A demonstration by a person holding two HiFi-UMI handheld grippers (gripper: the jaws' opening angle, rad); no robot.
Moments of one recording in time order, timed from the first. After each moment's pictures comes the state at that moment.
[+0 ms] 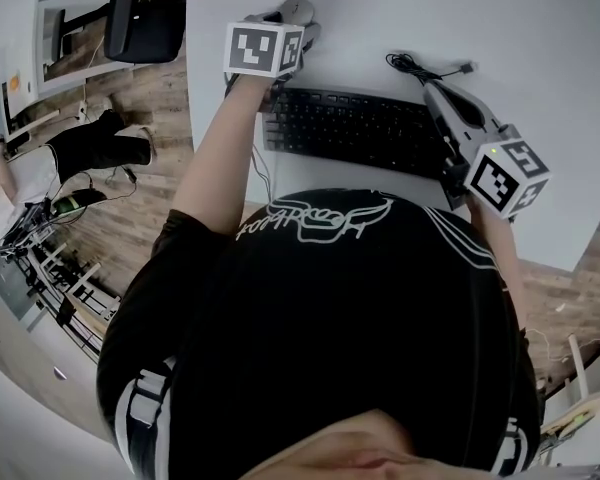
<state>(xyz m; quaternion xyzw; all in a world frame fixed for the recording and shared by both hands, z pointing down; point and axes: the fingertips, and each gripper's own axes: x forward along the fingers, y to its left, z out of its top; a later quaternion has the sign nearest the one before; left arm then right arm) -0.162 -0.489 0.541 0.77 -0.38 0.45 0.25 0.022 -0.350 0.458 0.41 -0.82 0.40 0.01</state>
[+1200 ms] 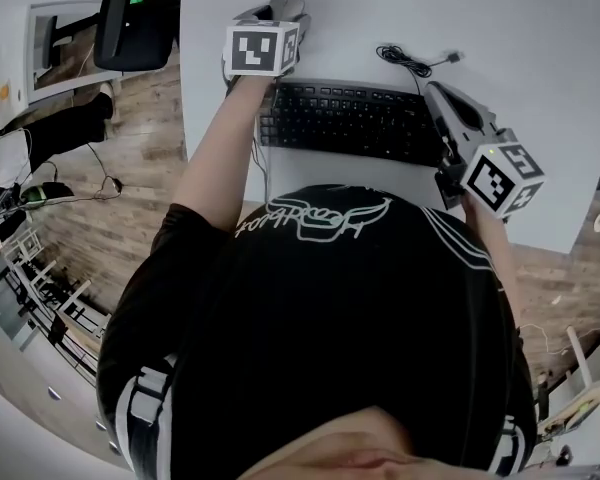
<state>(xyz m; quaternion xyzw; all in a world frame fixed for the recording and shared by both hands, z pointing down) -0.161 -0.494 0.522 0.79 -0.42 0.41 0.20 0.034 -0.326 0.444 0.46 -0.80 0.38 0.01</state>
